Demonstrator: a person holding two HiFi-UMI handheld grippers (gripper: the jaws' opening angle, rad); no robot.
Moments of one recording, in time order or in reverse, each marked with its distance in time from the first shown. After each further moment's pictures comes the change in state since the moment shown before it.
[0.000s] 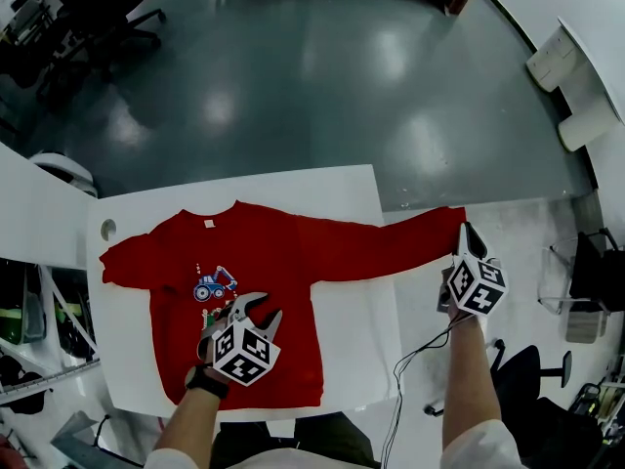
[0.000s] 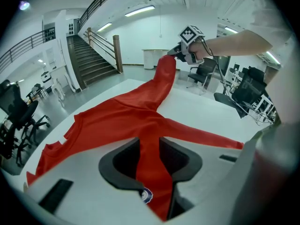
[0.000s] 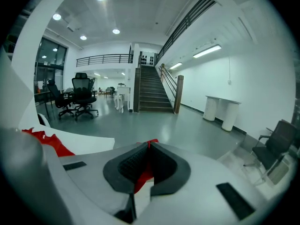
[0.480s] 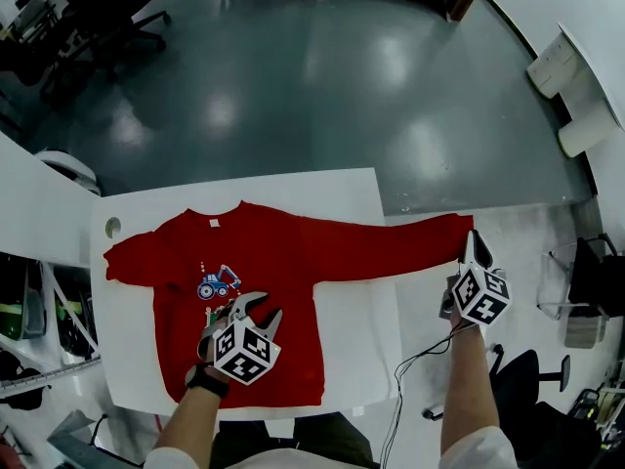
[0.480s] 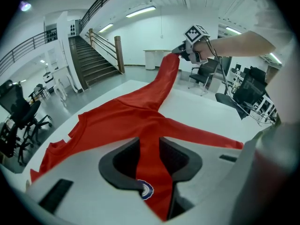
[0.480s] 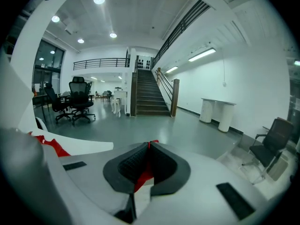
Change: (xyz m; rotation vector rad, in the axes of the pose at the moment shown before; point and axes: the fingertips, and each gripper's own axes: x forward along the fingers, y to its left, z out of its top) left arm -0.008 0.002 -0.002 -0.008 -0.005 0.019; right arm -0.024 -0.009 0.009 0.027 -0.049 -0.037
